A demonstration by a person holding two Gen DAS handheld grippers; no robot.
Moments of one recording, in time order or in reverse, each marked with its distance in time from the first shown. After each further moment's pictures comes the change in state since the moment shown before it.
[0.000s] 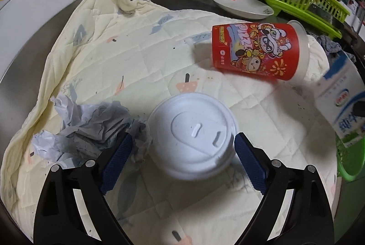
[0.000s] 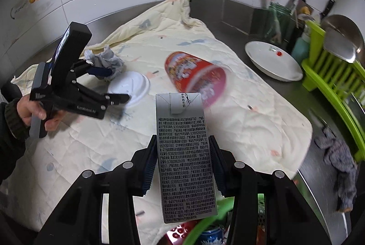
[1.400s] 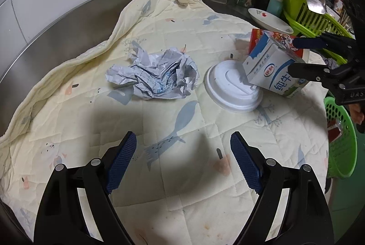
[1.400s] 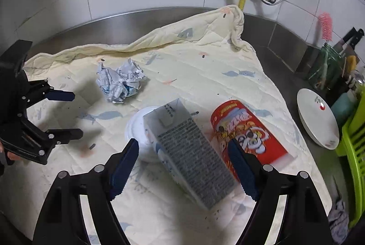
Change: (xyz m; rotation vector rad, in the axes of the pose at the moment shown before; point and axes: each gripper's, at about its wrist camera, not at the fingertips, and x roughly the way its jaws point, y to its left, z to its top) left arm -0.073 0.053 -0.075 -0.222 -0.023 0.059; right arm 0.075 0.062 0.086 -0.239 -0.008 0.098
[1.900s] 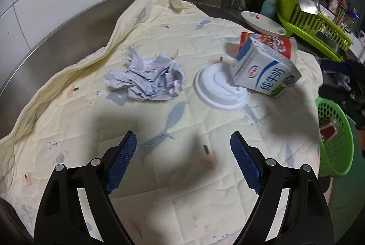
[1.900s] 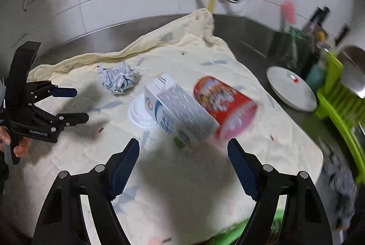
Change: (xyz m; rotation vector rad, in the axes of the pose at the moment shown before) left arm -0.018 -0.011 -0.002 0.013 -0.020 -0.003; right arm -0.062 0.009 -0.051 0.131 -0.063 -0.069
